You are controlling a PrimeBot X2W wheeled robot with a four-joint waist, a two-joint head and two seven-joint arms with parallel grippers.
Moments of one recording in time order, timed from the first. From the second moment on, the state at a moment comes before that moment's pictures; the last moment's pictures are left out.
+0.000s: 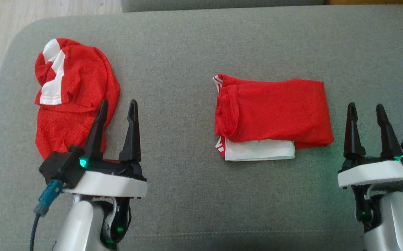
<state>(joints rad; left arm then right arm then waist) -0.12 0.04 -0.23 0.00 -0.31 0.00 -0.26 -0.15 -0.05 -0.08 0.20 0.20 0.12 -0.18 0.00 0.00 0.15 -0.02</state>
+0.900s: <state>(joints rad) -0.18 0.04 -0.22 0.01 -0.30 -0.02 -0.26 -0.51 -0.06 -0.04 0.81 0.32 0.12 -0.13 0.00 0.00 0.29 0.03</state>
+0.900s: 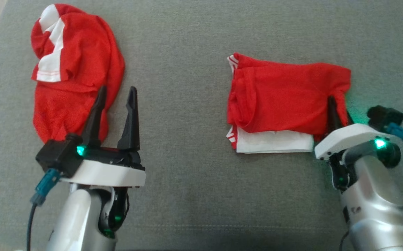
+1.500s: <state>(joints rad) -0.22 0.04 -0.21 0.00 -0.29 -0.03 -0.26 -0.61 -0.38 -0.13 0.57 -0.02 0.12 -0.06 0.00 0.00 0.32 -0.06</state>
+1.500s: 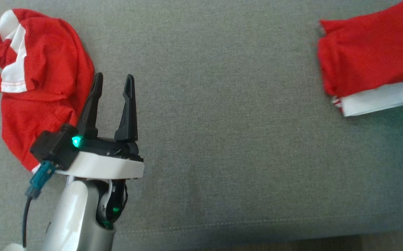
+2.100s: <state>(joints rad) -0.22 0.04 -0.20 0.01 -0.29 -0.04 -0.26 -0.61 -0.40 -0.16 0.50 0.03 0.12 0.00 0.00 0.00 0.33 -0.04</state>
